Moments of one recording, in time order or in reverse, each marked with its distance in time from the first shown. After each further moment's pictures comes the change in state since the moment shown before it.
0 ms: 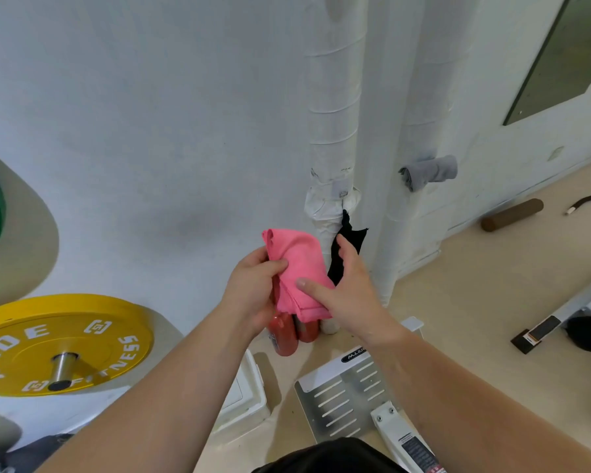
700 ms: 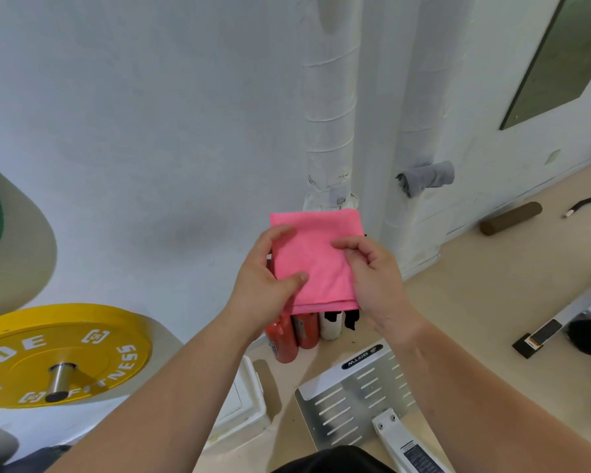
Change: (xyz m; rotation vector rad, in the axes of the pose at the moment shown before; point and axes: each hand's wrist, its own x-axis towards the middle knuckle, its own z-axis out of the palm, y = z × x) left_hand -0.001 0.004 0.002 0.640 -0.070 0.428; right_hand 0.018 -0.014 -0.032 0.296 0.181 -0.128
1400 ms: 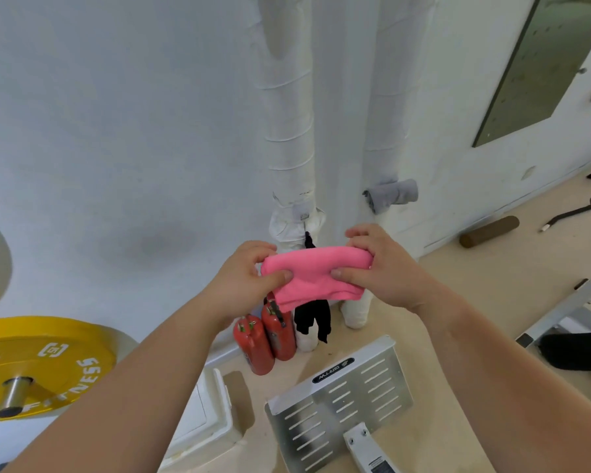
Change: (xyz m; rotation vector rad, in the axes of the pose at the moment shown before) left_hand 0.035 0.040 0.053 0.282 -0.179 -0.063; right_hand 0.058 -0.034 -0.134 -0.620 -0.389 -0.138
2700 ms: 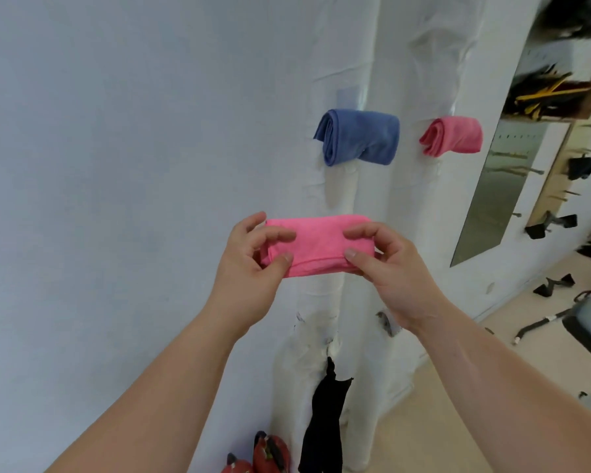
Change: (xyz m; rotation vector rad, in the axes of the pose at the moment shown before) left_hand 0.081 0.073 -0.165 -0.292 0.366 0.585; right_hand 0.127 -0.186 -0.017 0.564 0.395 -0.277
